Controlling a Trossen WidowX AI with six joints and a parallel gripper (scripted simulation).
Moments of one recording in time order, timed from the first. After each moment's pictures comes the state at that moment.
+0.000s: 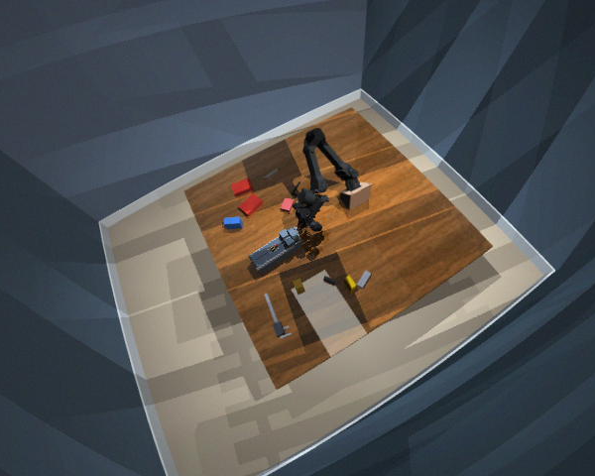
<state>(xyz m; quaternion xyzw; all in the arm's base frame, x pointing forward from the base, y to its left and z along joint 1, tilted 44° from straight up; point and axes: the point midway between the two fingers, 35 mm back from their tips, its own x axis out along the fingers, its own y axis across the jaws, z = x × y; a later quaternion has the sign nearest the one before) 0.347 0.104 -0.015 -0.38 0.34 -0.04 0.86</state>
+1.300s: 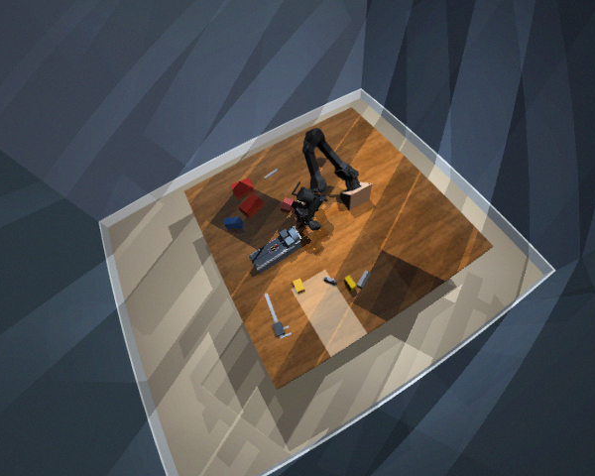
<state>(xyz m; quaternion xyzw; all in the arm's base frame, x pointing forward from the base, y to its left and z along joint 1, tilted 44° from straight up) 0.351 0.087 -0.013 -0.38 0.33 -0.04 0.86</state>
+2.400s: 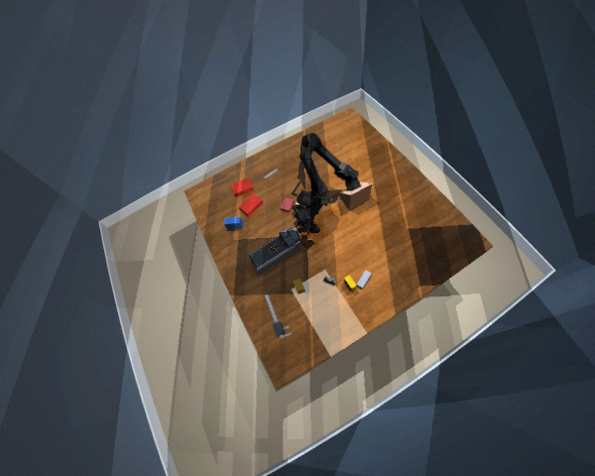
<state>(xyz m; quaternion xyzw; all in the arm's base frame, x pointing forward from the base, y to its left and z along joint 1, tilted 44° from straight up) 0.355 0.062 -0.034 -0.38 0.33 -0.06 0.86</state>
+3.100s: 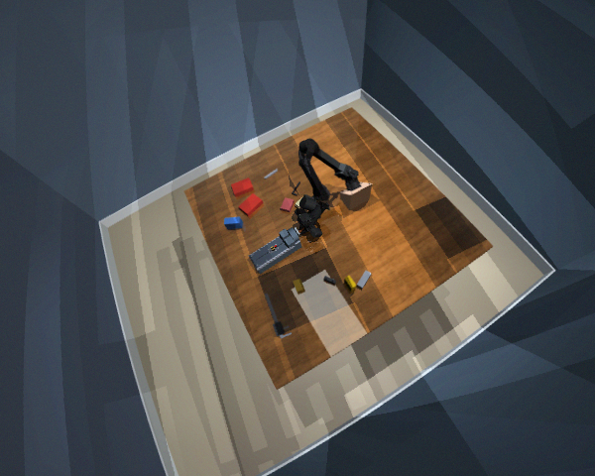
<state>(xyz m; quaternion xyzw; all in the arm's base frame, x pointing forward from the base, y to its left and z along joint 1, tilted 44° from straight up) 0.353 0.063 -0.059 -0.38 0.33 -0.06 0.86</state>
